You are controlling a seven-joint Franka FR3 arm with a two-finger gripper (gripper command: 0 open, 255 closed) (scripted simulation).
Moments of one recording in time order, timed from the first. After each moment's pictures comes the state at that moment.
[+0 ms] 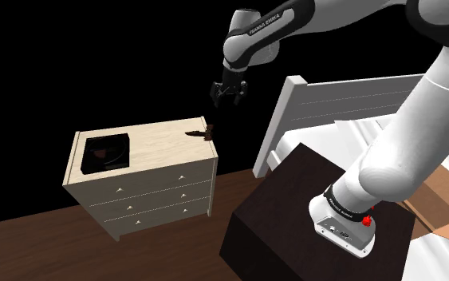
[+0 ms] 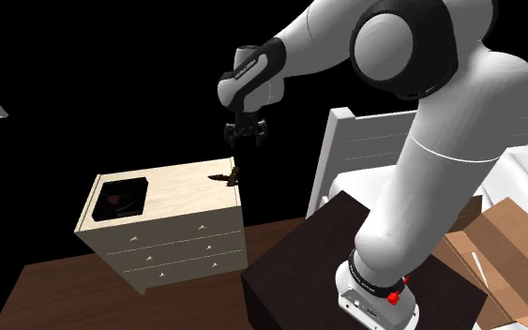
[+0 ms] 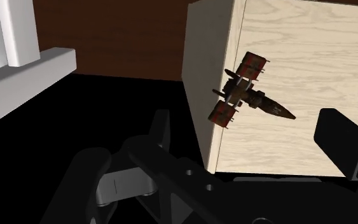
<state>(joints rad) -0.03 0.11 -0.01 -2.22 0.15 2.33 0.25</state>
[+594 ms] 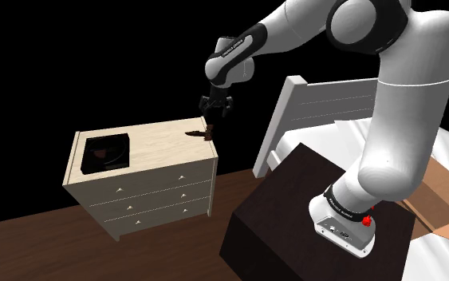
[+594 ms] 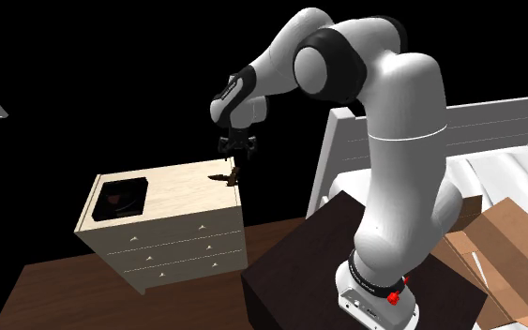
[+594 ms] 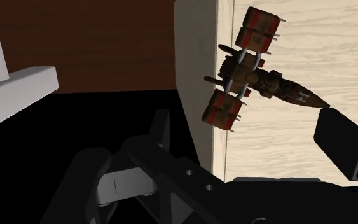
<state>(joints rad) -0.04 0.47 0.00 -1.99 0.23 2.41 0.28</state>
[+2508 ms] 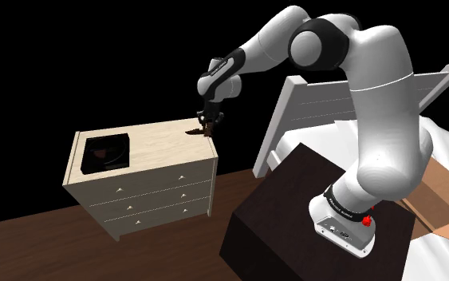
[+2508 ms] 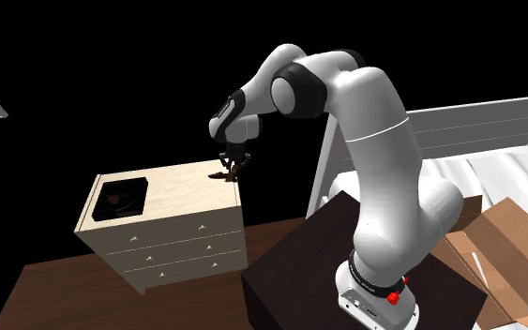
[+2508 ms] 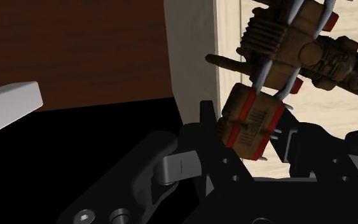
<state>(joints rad) -0.06 0.75 0.02 -1.78 0.29 2.46 0.29</state>
